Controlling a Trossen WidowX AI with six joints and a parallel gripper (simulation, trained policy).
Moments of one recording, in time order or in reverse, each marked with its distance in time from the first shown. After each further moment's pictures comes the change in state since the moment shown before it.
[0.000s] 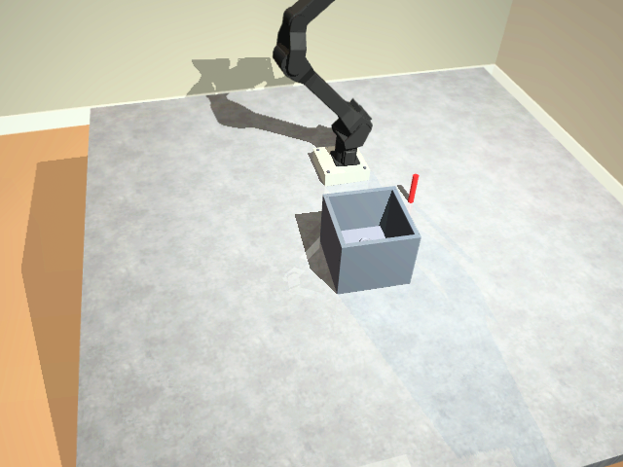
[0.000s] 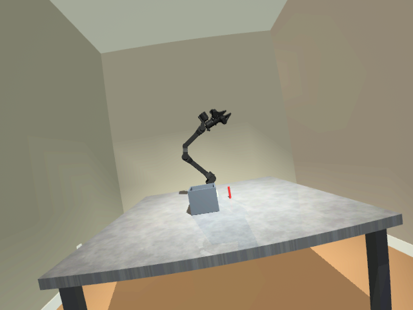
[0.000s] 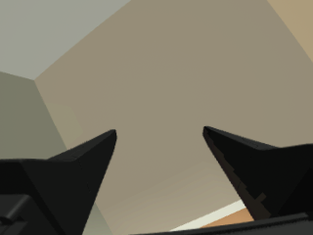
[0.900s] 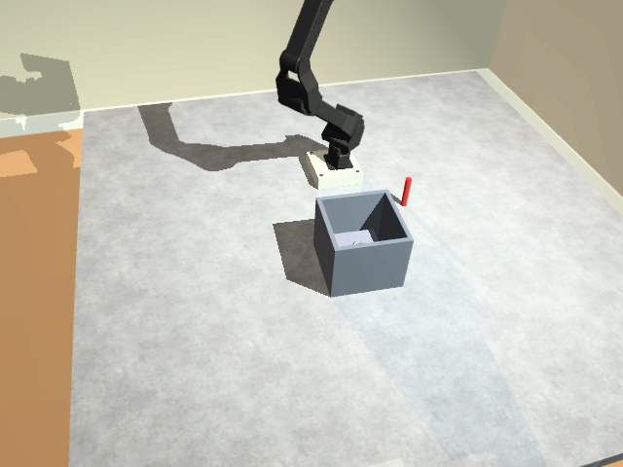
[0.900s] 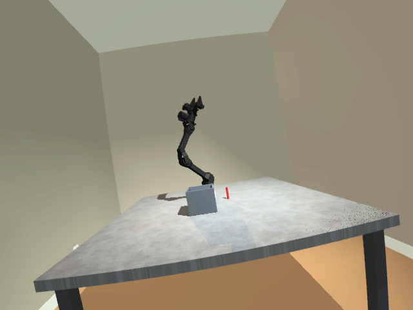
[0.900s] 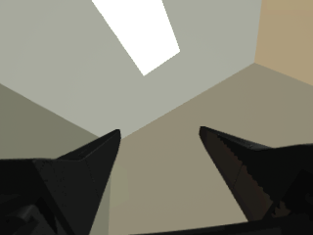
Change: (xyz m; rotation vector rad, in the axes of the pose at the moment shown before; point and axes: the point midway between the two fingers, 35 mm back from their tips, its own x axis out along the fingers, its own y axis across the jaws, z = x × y) arm -0.121 0.061 0.185 -0.020 -0.583 0.438
